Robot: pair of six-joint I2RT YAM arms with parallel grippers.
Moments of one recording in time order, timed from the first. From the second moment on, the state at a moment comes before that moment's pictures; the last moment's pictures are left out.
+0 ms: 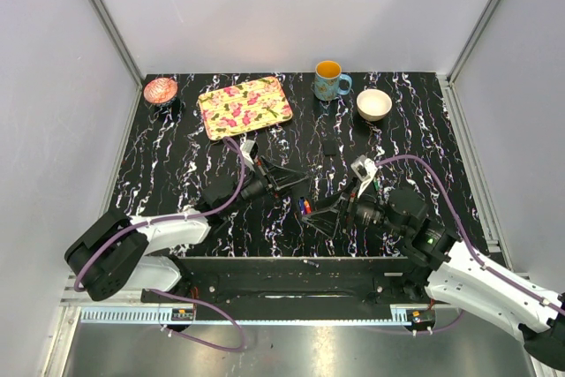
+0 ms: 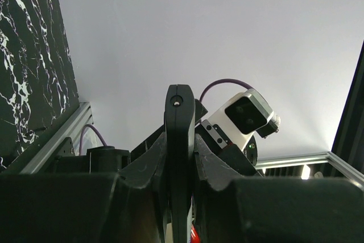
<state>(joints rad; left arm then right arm) -0.78 1.30 0.41 1.04 0.30 -1.65 0.88 0.62 0.49 0.06 -0.28 0.60</state>
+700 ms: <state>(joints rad) -0.78 1.30 0.40 1.05 0.31 -1.65 0.87 0.66 0.49 0.09 -0.28 0.63</state>
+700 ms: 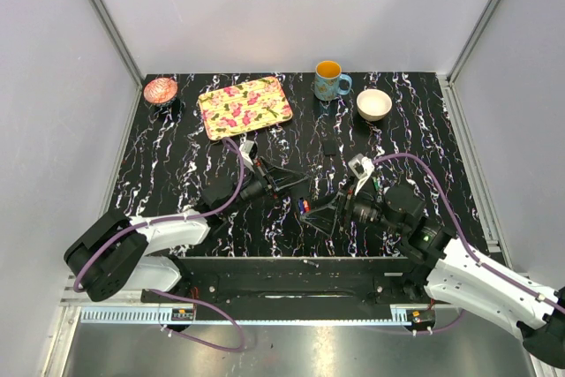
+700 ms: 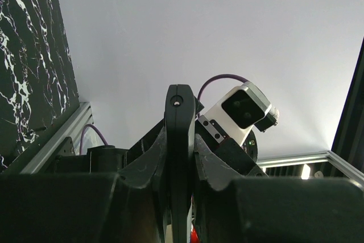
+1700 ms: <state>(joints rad) -0.79 1.28 0.40 1.05 0.29 -1.64 0.81 0.74 0.47 0.21 -0.38 0.75</state>
